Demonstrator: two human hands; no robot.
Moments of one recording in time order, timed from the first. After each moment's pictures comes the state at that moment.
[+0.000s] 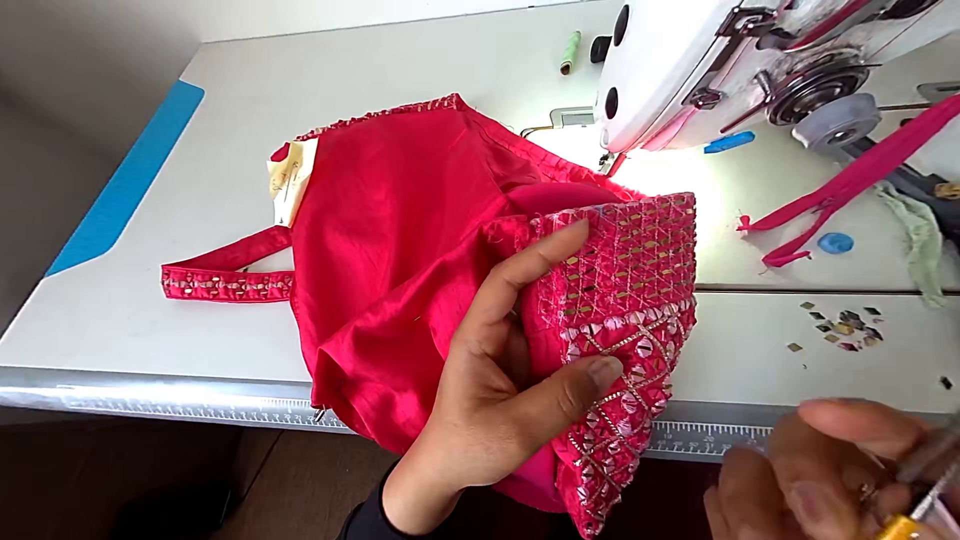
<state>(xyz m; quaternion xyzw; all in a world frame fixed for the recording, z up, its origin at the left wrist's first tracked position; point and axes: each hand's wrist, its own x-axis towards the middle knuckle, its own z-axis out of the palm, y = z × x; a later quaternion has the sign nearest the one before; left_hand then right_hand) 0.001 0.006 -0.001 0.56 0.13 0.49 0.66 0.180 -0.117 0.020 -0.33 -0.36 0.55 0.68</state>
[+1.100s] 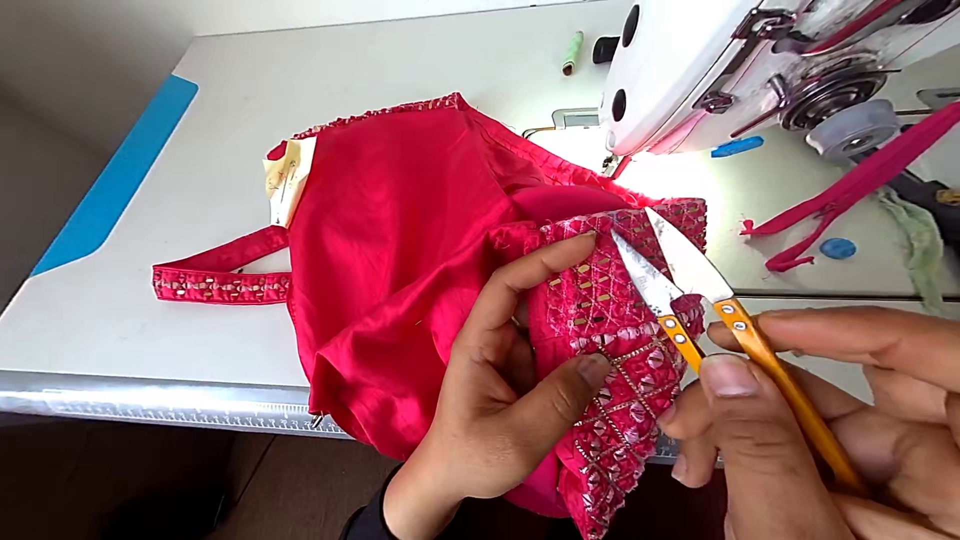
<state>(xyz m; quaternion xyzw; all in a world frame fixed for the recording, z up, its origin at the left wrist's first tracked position) 0.001 0.005 -0.002 0.55 0.13 0.50 0.66 0.150 -0.074 0.028 -0.60 -0.56 0.11 0.55</state>
